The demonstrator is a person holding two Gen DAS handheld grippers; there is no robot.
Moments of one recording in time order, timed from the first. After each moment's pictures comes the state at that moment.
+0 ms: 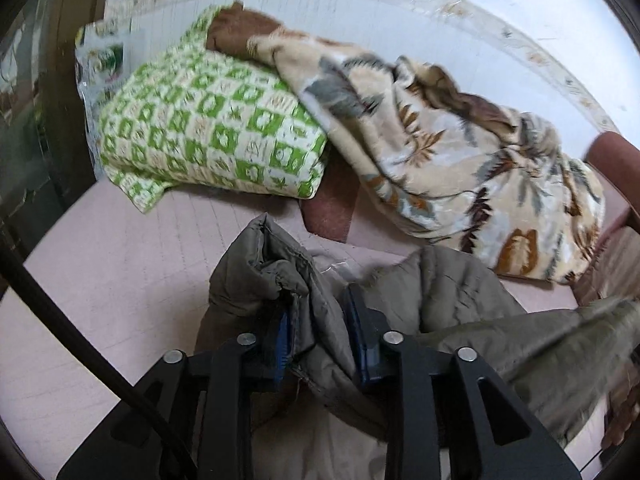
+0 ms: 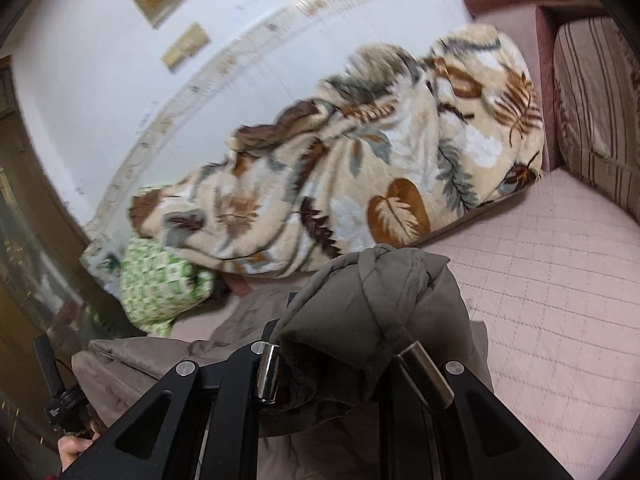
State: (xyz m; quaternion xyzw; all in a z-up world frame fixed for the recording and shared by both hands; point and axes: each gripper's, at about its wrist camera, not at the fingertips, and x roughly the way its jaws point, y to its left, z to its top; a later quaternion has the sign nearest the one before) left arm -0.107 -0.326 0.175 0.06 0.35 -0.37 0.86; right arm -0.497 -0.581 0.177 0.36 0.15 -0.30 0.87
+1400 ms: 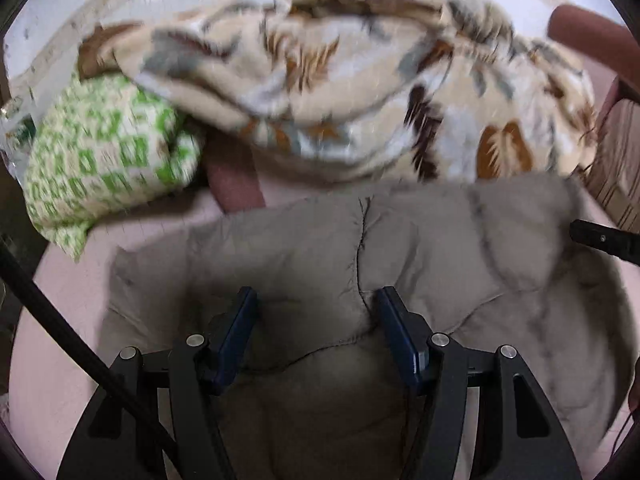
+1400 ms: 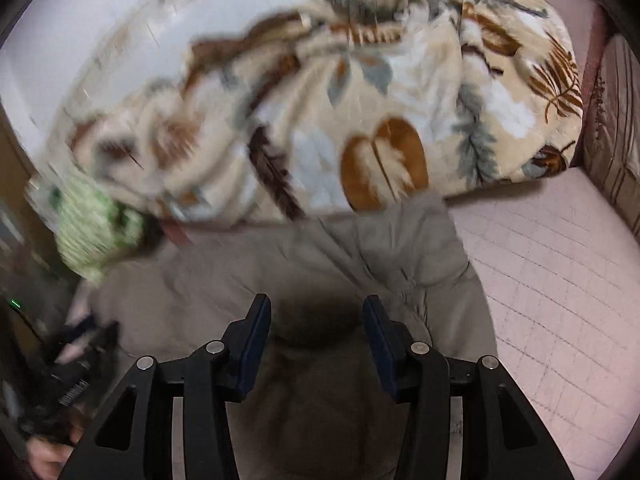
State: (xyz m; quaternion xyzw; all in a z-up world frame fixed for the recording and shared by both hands) left arm -0.176 -0.461 0.094 0.23 0.33 -0.41 0.82; right arm -0.414 -0.636 0.114 0.32 0.31 -0.31 0.84
